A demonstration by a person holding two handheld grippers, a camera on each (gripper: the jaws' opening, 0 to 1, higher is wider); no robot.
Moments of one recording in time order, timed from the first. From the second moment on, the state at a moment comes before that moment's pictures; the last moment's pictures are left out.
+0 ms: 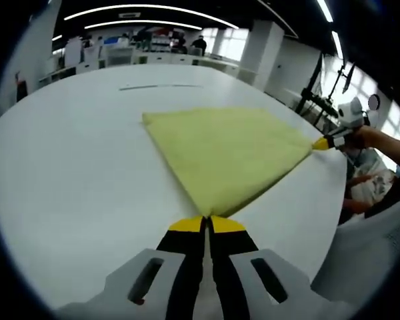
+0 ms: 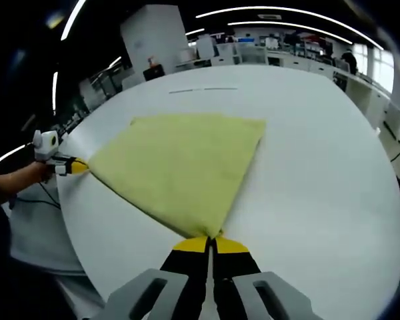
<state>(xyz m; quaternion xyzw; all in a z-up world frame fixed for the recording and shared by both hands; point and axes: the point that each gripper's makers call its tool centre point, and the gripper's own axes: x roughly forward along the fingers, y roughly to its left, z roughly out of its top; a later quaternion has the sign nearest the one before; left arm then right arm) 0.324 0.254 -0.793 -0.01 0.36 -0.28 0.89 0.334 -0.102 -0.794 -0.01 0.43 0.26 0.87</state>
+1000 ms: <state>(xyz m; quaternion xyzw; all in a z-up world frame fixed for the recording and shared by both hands) 0.329 0.239 -0.768 -0.03 0.33 -0.28 0.90 0.334 -0.082 -0.774 -0.04 0.39 0.29 0.87</state>
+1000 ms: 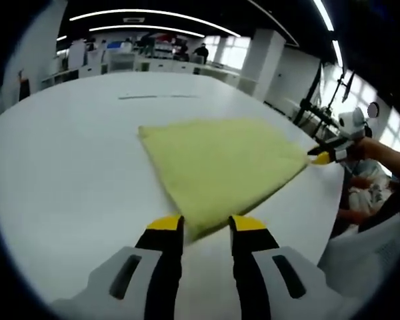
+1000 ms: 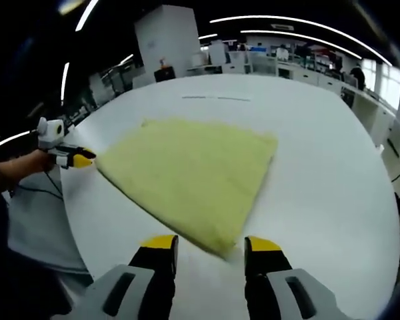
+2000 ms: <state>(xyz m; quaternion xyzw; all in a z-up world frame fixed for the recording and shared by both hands) 0.332 0.228 -0.725 -0.02 0.27 -0.29 0.92 0.326 -0.053 -0.731 -0.04 0.32 0.33 0.89</state>
